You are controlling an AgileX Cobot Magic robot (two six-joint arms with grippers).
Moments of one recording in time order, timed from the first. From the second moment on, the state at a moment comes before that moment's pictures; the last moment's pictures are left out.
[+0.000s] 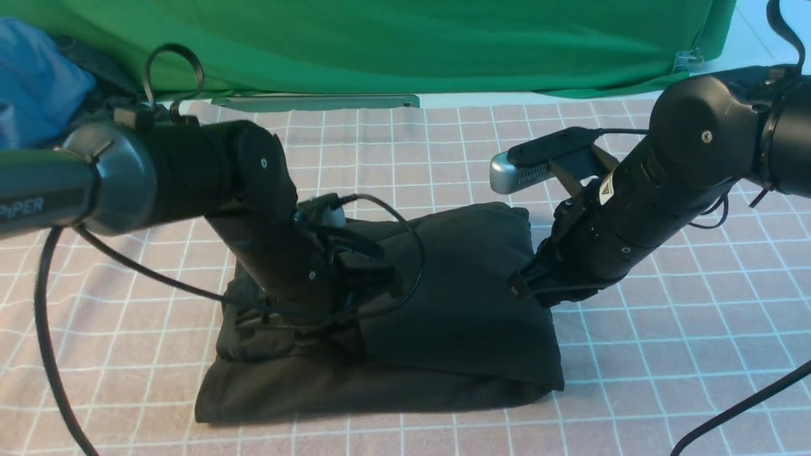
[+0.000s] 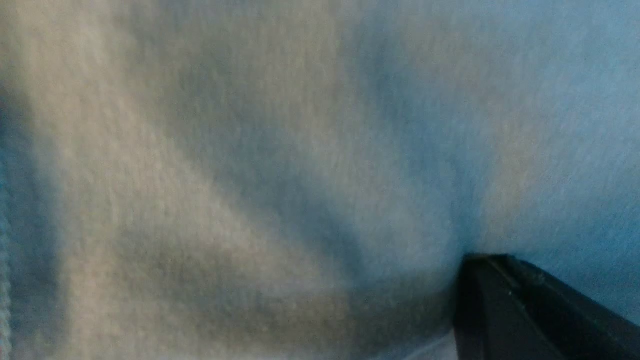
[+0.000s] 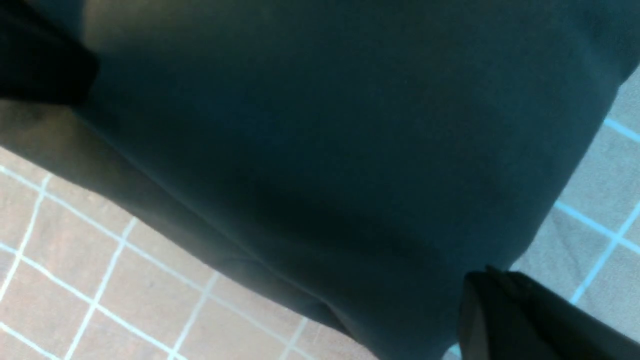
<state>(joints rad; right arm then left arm) 0.50 1.68 -1.19 0.19 0.81 -0.08 -0.38 1.80 -1.12 -0.36 0.88 -0.25</state>
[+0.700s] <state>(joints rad) 0.58 1.78 -1.24 0.41 0.76 -0.17 -0.38 1.73 -1.01 -0.21 0.83 -0.40</state>
